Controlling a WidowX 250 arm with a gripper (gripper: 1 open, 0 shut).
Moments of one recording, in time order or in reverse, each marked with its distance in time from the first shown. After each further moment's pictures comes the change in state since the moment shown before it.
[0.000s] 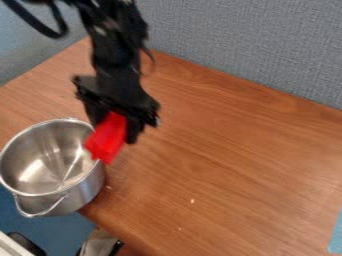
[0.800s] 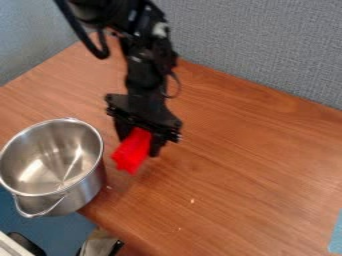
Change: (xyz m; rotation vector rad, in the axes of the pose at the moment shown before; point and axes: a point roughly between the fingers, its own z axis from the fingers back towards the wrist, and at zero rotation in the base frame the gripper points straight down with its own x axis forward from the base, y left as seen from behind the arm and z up) arm 0.021 -0.006 -0.033 -0.016 0.013 -0.042
